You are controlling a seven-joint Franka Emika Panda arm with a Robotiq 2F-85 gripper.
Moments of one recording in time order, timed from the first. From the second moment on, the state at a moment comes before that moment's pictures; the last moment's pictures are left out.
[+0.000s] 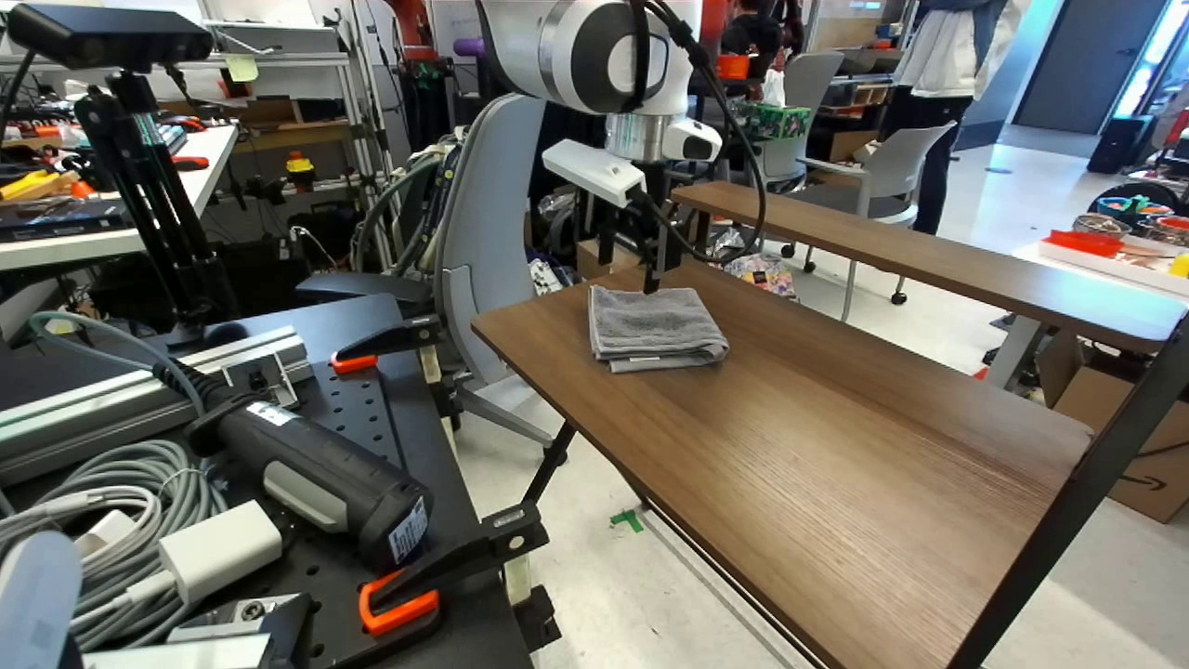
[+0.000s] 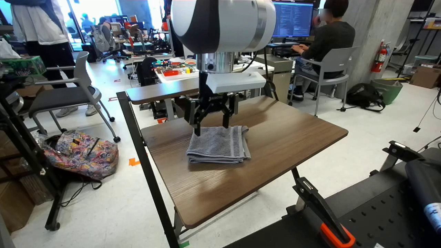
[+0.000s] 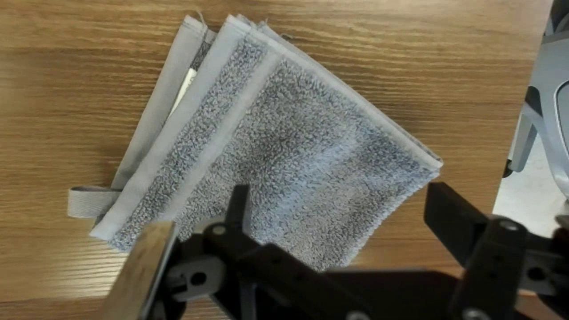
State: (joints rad) arm 0.22 0.80 0.11 -1.75 0.01 2.58 0.03
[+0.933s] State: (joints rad) arm 0.22 1.06 0.08 -1.40 0.00 2.43 0.04
